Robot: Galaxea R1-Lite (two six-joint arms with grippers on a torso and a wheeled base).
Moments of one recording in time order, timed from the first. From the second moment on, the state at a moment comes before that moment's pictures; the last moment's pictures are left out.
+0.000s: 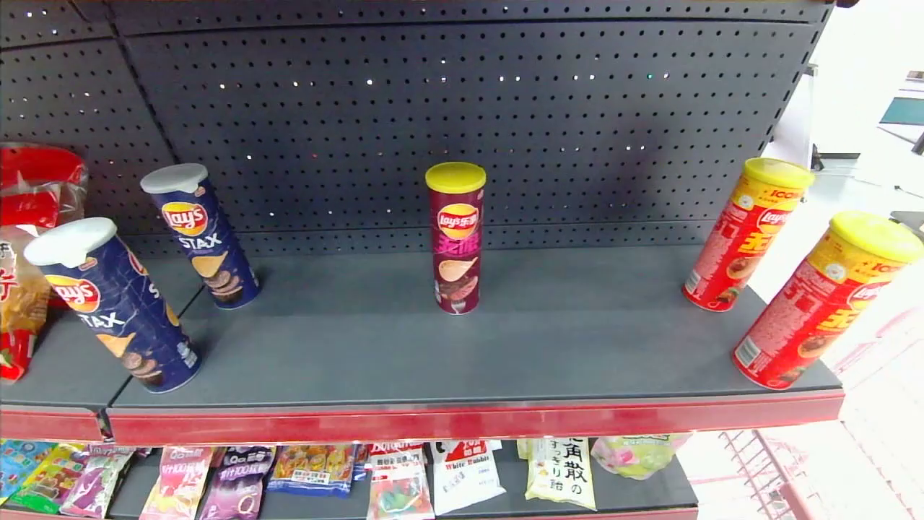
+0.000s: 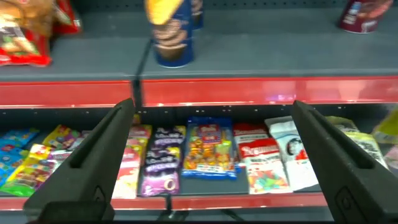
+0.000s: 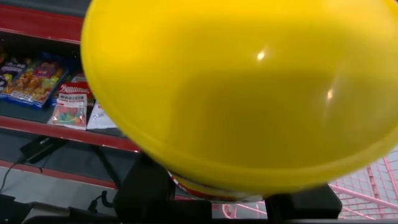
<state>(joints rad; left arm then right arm) 0.00 0.00 0.00 0.00 0.00 0.01 0.29 0.01 -0.24 0.38 -0.14 -0.09</state>
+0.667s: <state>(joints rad) 0.00 0.00 0.00 0.00 0.00 0.01 0.30 0.00 -0.22 0.37 -0.08 -0.09</state>
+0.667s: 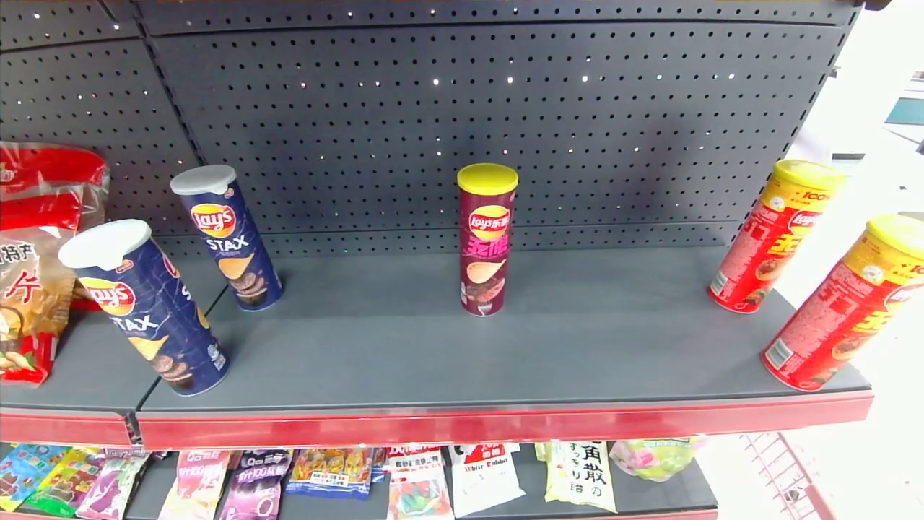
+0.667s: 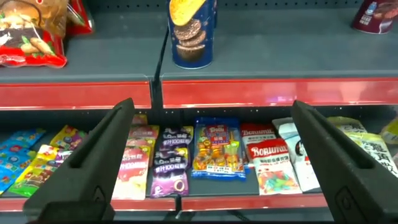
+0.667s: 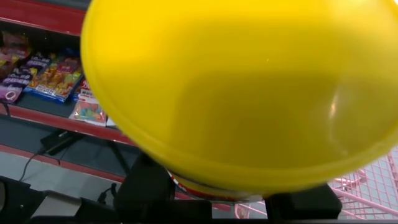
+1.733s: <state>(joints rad) -0.12 0.60 -0.49 -0.09 -0.47 -0.04 0.30 0.00 -0.21 0.37 -0.08 -0.09</state>
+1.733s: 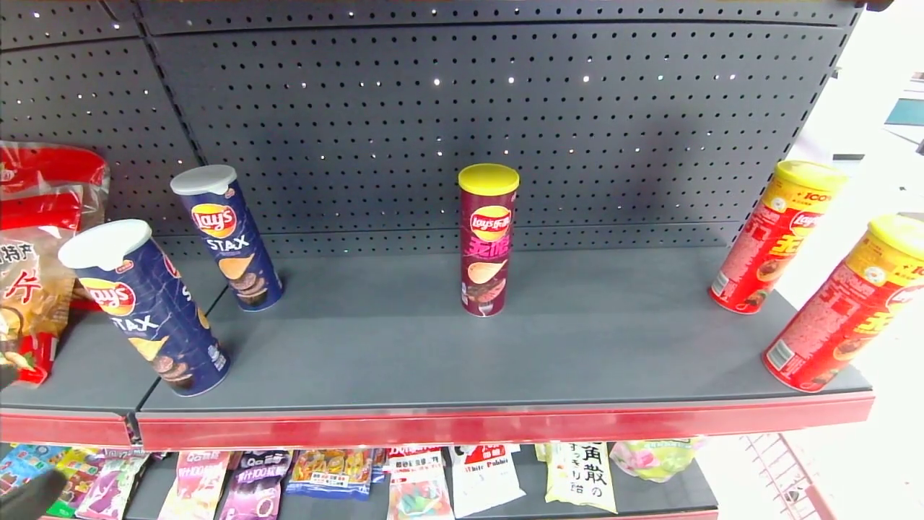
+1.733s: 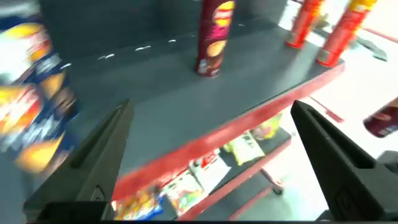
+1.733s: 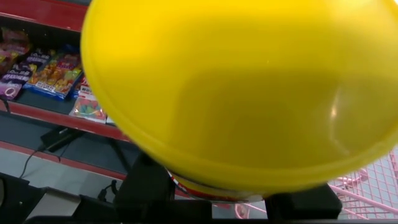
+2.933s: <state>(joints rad) -0.41 1.87 -1.13 -0.55 -0.56 0.18 0.30 0.00 -0.20 0.37 -0.06 -0.05</state>
